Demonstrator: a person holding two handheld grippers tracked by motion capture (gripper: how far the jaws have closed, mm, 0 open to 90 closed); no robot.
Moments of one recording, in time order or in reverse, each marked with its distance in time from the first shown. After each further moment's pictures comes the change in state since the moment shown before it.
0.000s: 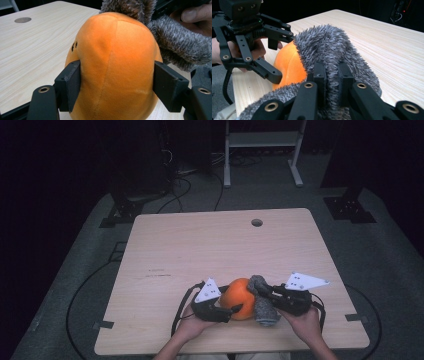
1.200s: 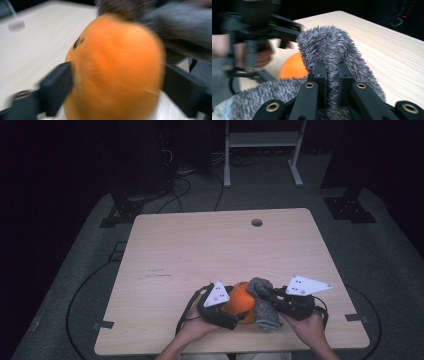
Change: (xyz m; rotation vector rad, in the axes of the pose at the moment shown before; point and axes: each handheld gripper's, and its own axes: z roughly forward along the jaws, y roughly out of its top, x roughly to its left) left arm -0.010 0.005 0.012 0.073 -0.032 0.043; right arm 0.016 0.009 -0.011 0.015 0.003 -0.078
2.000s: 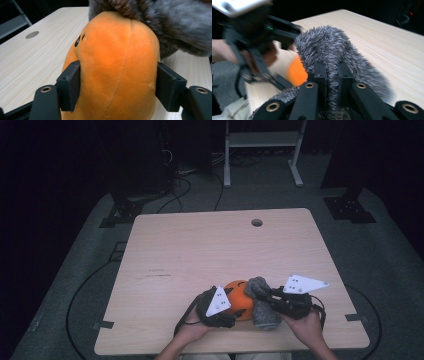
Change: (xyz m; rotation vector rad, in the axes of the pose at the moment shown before) left arm -0.014 -0.003 -0.004 -0.017 0.126 0.204; right arm 0.003 0.004 0.006 0.006 0.031 0.017
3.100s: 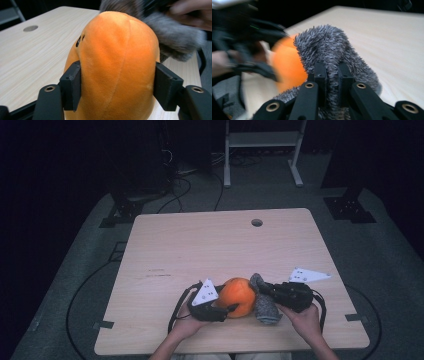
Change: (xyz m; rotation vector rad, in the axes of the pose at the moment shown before) left arm 0.029 -0.009 -0.014 -0.044 -0.059 -0.182; right arm -0.032 -0.015 0.005 -0.038 0.027 0.194
